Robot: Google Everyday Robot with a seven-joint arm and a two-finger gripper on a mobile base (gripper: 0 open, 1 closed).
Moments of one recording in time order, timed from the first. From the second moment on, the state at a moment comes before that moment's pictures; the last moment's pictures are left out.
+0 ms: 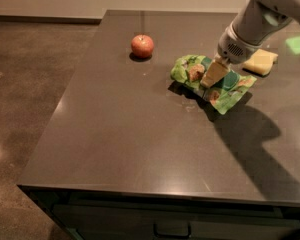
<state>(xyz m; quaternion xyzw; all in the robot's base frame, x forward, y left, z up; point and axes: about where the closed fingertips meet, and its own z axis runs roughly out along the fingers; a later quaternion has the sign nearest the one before) 0.620 -0.182 0.881 -0.48 0.85 0.04 0.20</state>
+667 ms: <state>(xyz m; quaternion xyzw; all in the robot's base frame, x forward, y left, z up) 0.664 -0.144 0.902 -0.50 0.84 0.05 0.22</state>
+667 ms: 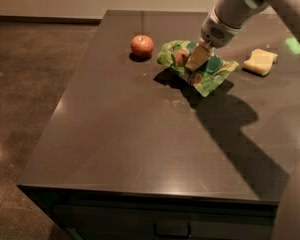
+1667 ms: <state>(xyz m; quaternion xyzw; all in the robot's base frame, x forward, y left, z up) 0.710 -0.113 0.898 -0.51 0.83 0.05 0.21</state>
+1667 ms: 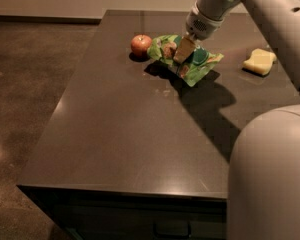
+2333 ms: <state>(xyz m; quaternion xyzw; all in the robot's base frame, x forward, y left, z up) 0.720 -0.107 0.896 -0.51 0.83 0.05 0.21</state>
